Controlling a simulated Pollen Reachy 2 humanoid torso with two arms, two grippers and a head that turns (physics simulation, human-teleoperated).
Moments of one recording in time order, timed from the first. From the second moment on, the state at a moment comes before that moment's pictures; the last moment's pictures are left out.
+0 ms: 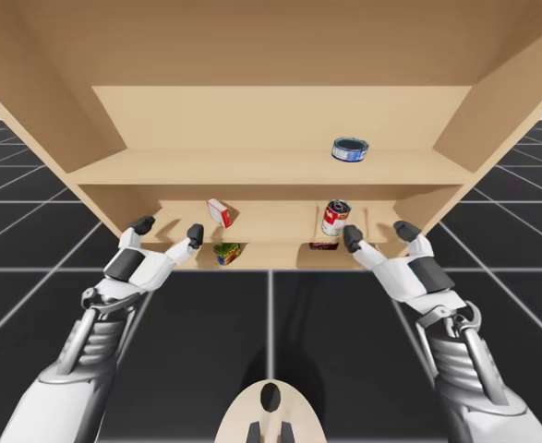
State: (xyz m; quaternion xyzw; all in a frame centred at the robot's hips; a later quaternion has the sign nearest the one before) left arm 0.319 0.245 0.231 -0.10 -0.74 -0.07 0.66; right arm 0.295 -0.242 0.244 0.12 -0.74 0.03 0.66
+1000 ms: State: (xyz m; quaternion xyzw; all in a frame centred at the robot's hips) left arm 0.312 0.239 0.234 -0.10 -0.74 -0.08 0.66; right arm 0.296 -0.239 0.235 0.09 -0.74 0.04 0.66
